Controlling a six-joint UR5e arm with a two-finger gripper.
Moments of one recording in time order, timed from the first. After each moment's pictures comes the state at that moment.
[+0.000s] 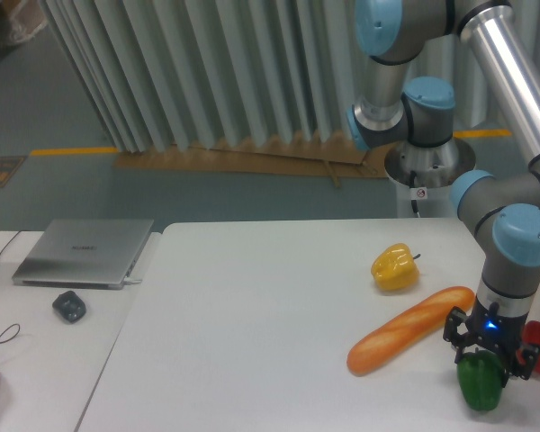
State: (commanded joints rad) arm 2.49 -2.08 -1.48 -1.07 1.38 0.83
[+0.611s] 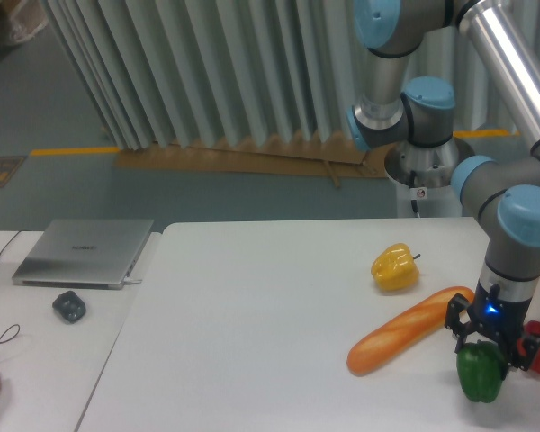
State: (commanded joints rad) arm 2.49 -2.01 -1.49 -1.08 1.34 0.99
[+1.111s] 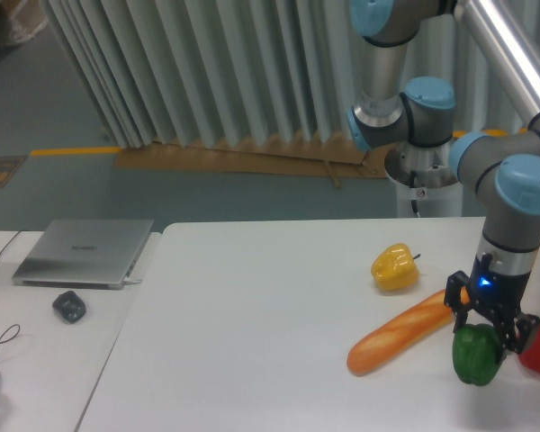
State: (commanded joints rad) arm 2.52 -1.95 -1.49 -1.12 1.34 1.21
